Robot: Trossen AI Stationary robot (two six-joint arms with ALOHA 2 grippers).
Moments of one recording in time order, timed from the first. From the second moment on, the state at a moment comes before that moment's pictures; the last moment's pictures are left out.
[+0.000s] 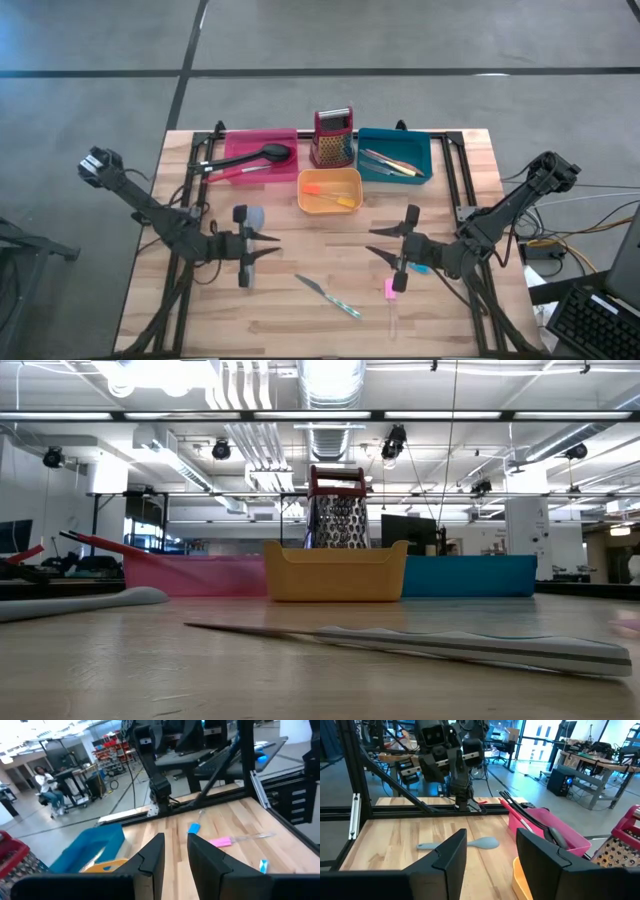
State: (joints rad) left arm -0.63 0.98 0.62 0.30 -0.72 0.18; right arm 0.65 1.23 0.91 0.11 0.91 0.10
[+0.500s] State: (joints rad) left arm -0.63 1.00 0.62 0.28 -0.72 0.17; right arm 0.65 1.23 0.91 0.11 0.91 0.10
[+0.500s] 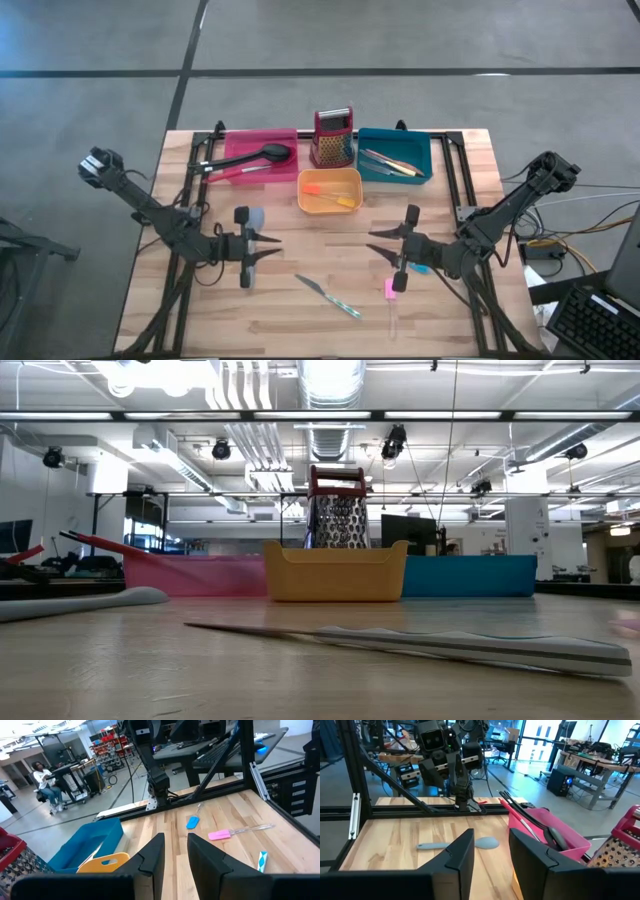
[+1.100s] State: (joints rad) left arm -0.63 1.00 0.62 0.28 -0.72 0.16; right arm 0.65 1.23 0.91 0.11 0.91 0.10
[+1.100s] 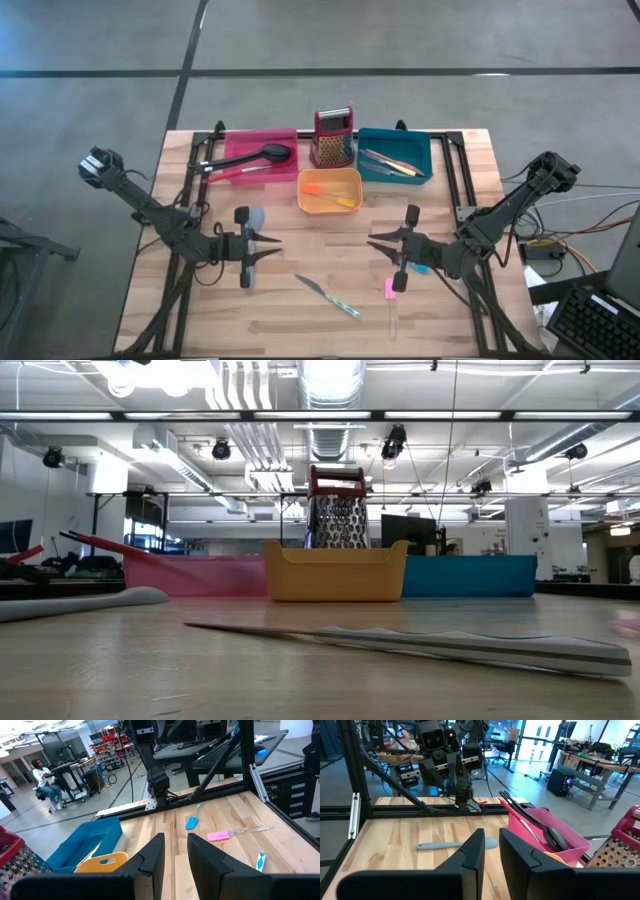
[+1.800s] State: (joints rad) left arm -0.63 1.00 0.62 0.28 -0.72 0.13; right arm 0.65 1.23 0.91 0.11 0.91 0.10
